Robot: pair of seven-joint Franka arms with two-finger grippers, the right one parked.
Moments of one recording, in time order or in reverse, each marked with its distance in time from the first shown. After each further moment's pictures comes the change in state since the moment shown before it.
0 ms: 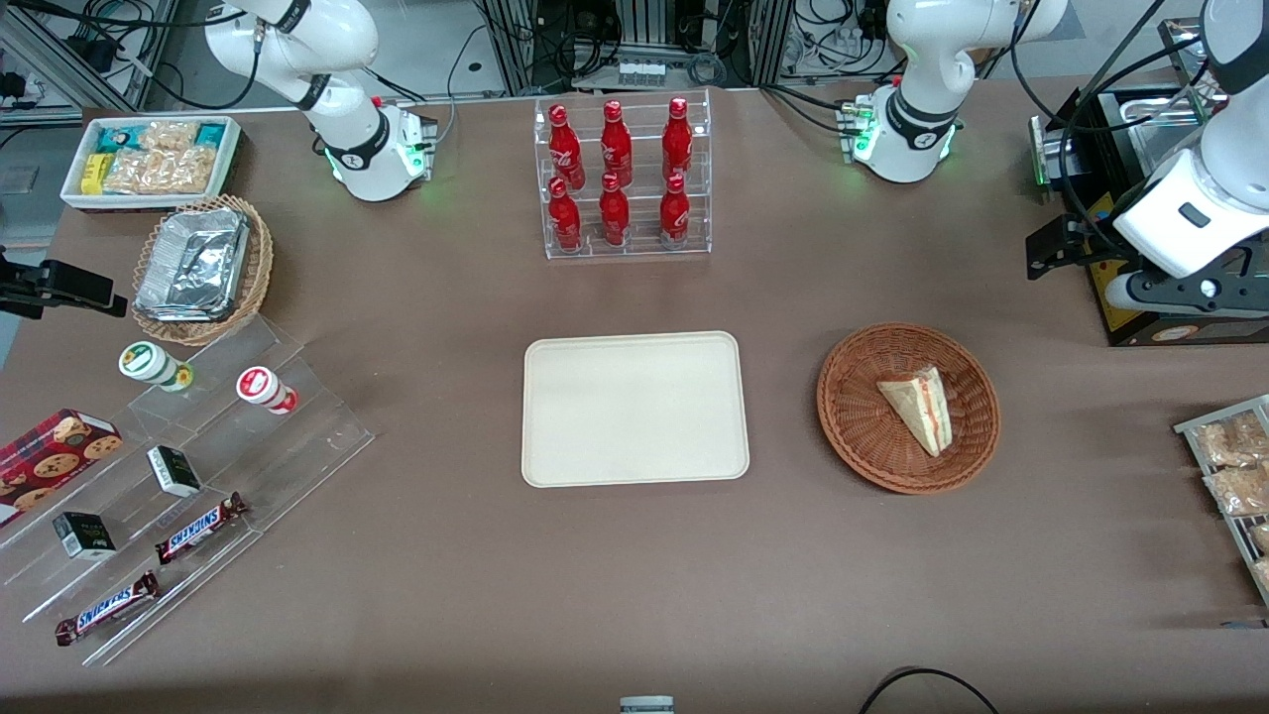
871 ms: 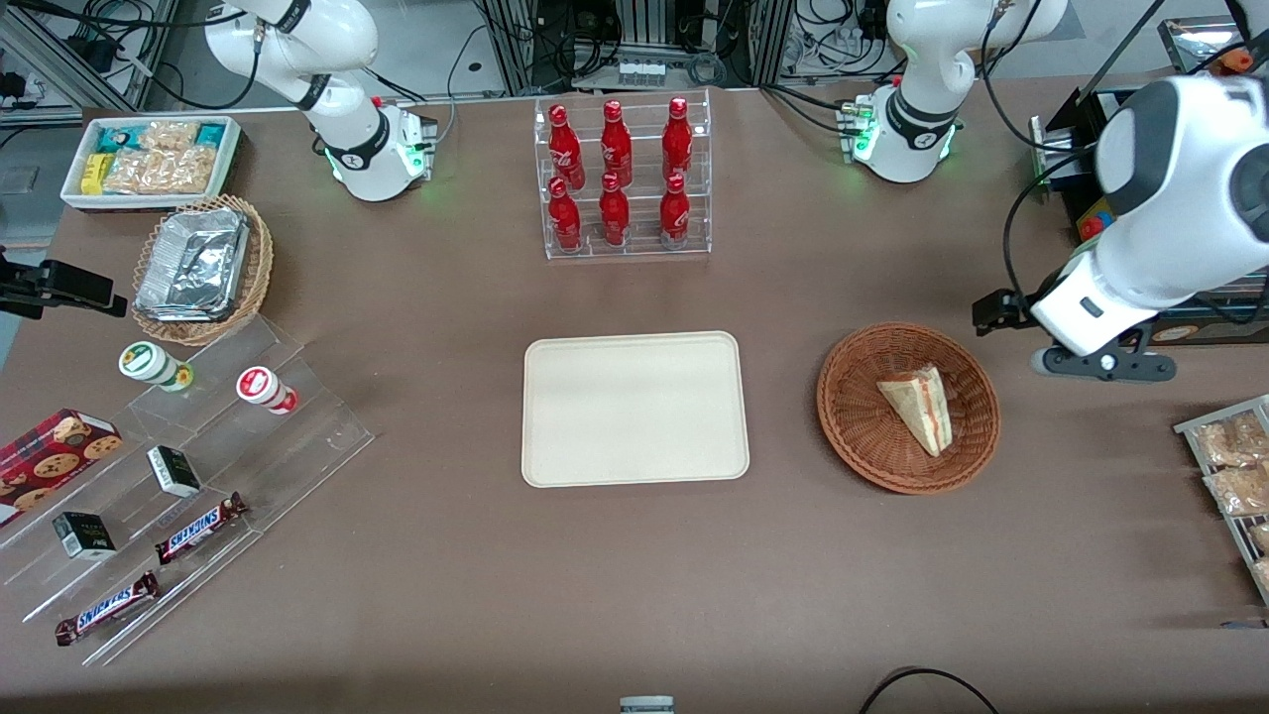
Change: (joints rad) arm 0.000 0.026 0.000 -0.320 0.001 0.350 -0.002
